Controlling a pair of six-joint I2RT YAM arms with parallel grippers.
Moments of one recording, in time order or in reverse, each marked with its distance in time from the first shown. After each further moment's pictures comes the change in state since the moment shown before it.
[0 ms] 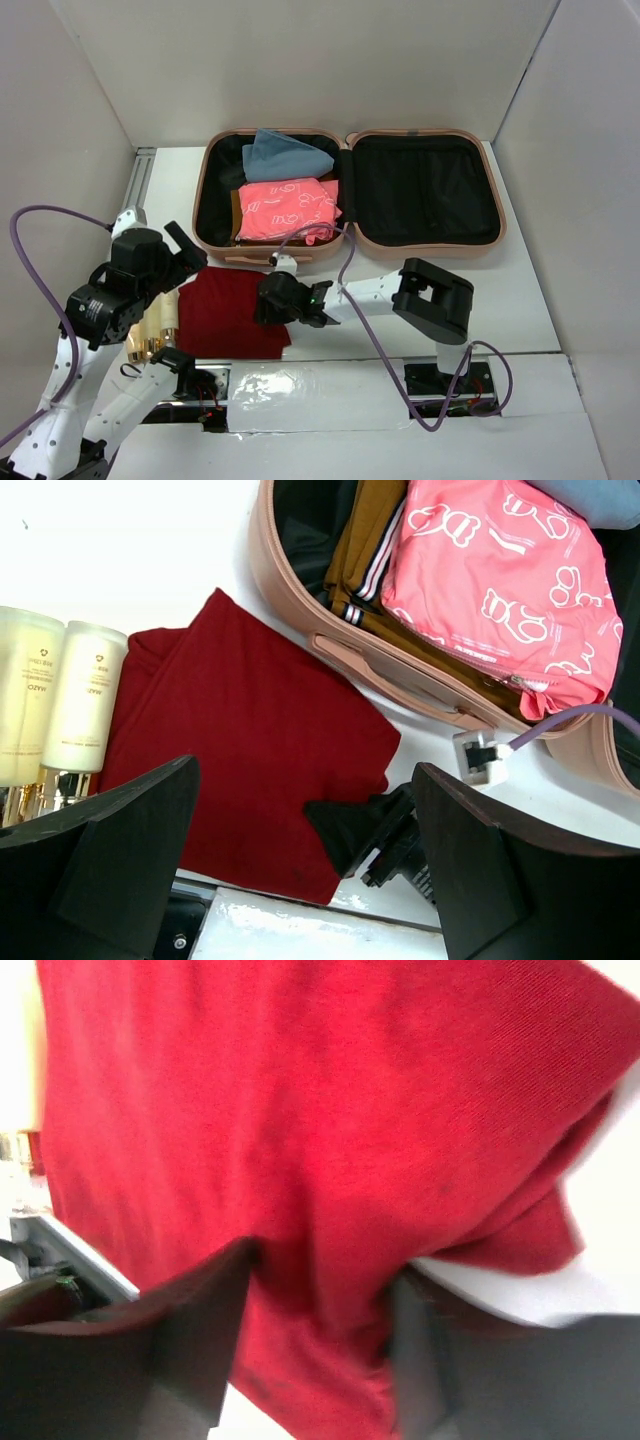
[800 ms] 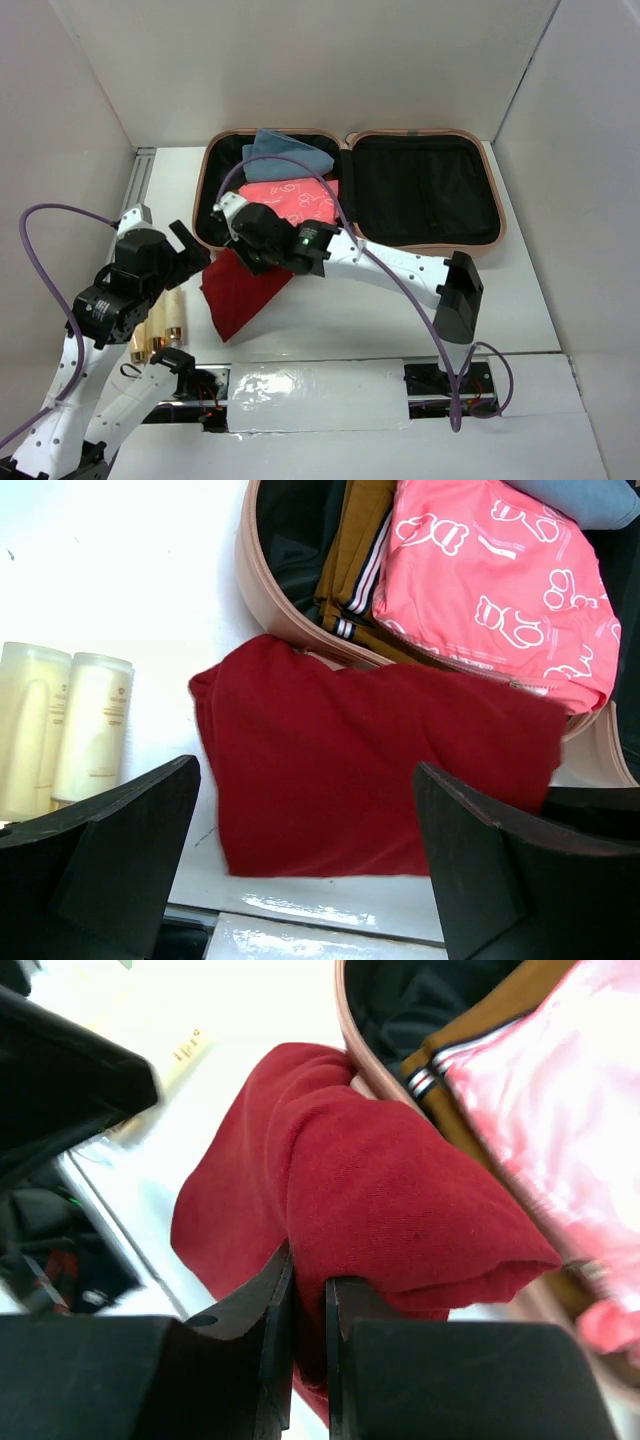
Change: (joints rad) left arm 0.000 -0.018 -0.059 0.087 0.003 0.050; right arm -0.044 -0.049 0.661 -0.607 -0.018 -0.755
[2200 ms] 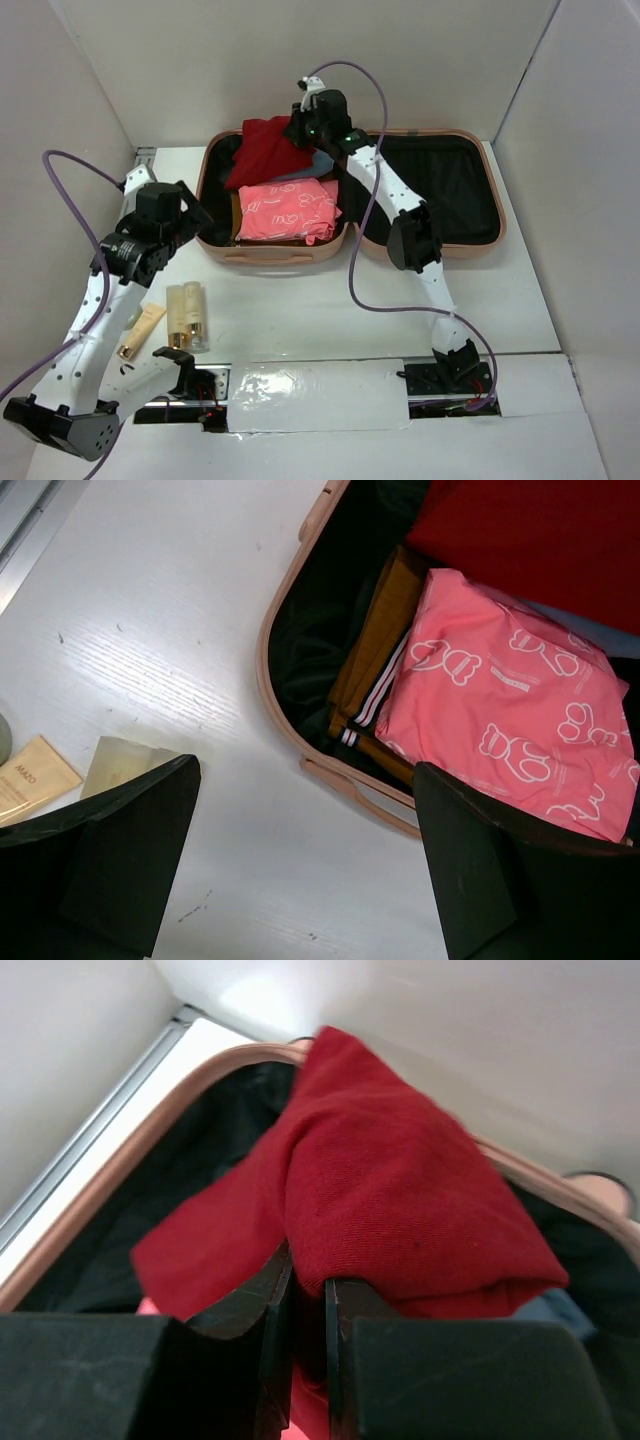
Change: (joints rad) left arm 0.051 0.294 0.158 0.106 -0.154 0.004; right arm -0.660 0.645 0.768 0.286 -0.394 -0.029
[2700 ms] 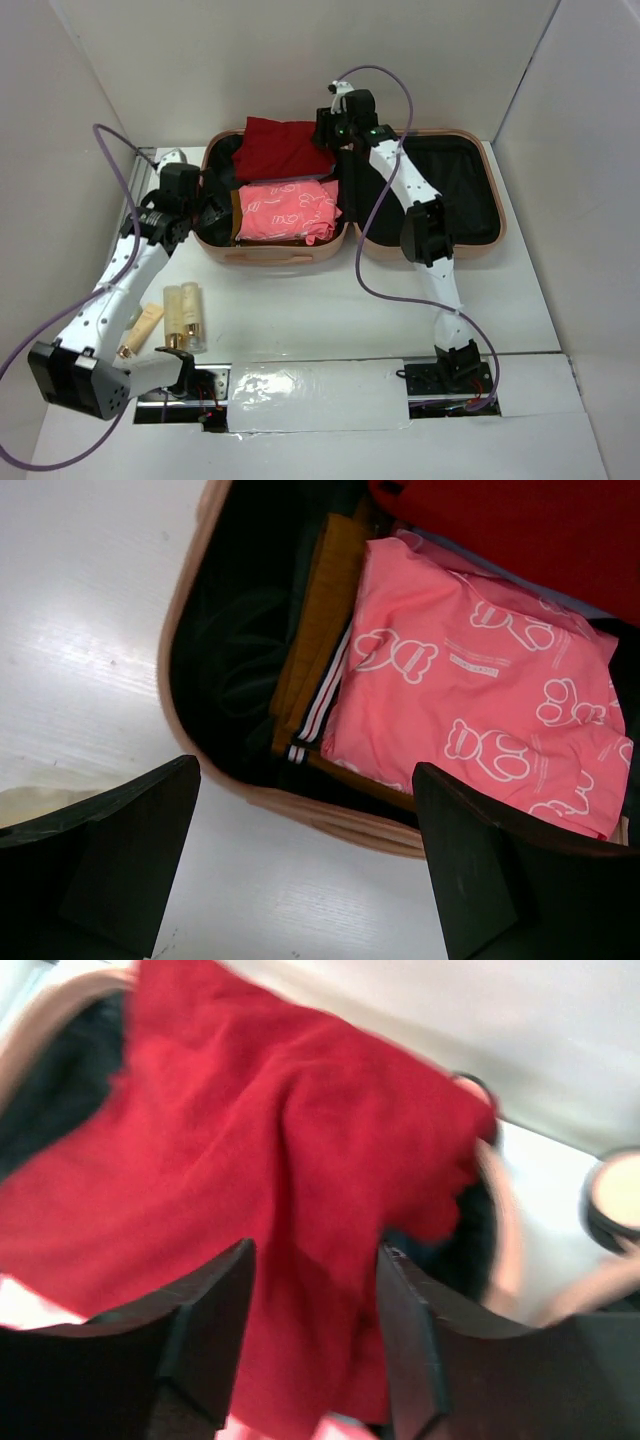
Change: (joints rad) left arm 0.027 0.188 0.000 0.168 0.168 0.078; right arm -0.134 0.000 -0.042 -0.126 -0.037 -0.044
